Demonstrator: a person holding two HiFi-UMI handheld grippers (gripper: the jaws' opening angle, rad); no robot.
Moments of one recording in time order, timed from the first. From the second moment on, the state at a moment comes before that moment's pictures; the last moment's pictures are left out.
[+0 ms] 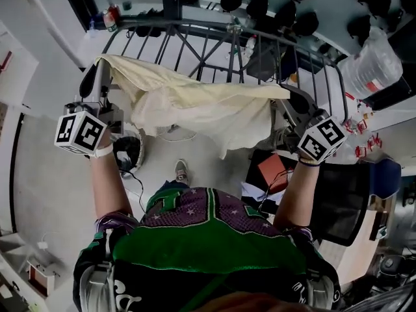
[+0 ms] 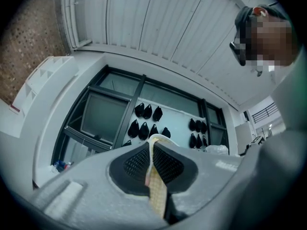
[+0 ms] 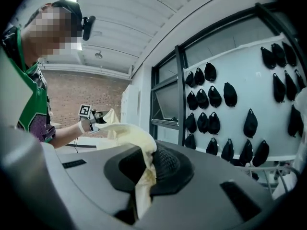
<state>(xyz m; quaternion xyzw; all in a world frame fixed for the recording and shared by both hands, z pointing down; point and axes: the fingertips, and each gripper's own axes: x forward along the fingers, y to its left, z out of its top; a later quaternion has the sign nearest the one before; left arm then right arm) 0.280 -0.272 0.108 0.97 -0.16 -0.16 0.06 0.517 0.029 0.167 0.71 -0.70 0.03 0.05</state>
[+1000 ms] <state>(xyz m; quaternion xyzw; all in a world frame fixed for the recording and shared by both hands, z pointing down) 0.313 -0.459 0.142 0.96 -0.23 -0.12 0.07 0.614 -0.177 0.123 0.75 -0.66 0.01 0.07</state>
